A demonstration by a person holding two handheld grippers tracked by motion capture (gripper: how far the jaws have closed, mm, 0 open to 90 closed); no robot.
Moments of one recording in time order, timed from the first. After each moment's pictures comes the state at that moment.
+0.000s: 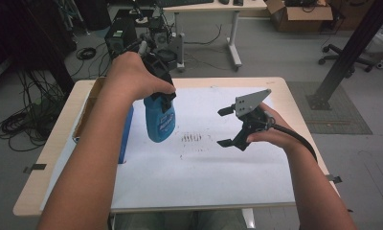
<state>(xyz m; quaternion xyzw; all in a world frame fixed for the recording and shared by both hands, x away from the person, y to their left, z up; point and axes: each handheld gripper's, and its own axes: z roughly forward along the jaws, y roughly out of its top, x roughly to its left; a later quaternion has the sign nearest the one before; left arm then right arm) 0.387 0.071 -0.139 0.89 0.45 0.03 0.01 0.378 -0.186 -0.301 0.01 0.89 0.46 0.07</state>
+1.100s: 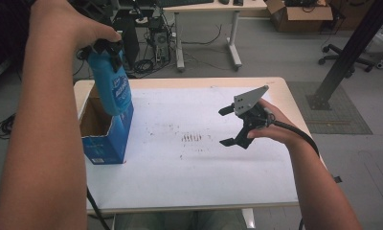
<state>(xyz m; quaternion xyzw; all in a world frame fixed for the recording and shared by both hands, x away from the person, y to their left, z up) 0.404 0.176 -0.051 0.79 0.60 0.05 0.03 0.384 -0.186 -0.295 -0.01 0.91 0.42 0.06</state>
